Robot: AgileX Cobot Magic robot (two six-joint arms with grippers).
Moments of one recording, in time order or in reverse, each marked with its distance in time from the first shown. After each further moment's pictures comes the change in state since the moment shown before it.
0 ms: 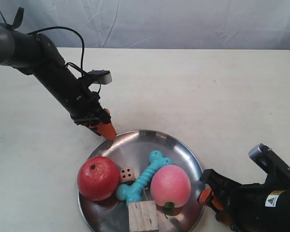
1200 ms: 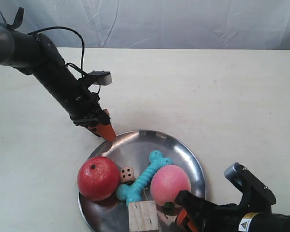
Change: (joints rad) left arm 0.000 0.000 0.000 0.009 0.018 0.004; right arm 0.316 0.128 -0.038 0.246 -0.131 0.021
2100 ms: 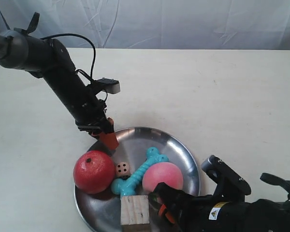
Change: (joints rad) left arm -0.053 0.051 -0.021 0.050 0.019 0.024; right arm 0.000 0.168 -0.126 -0.018 -0.010 0.008
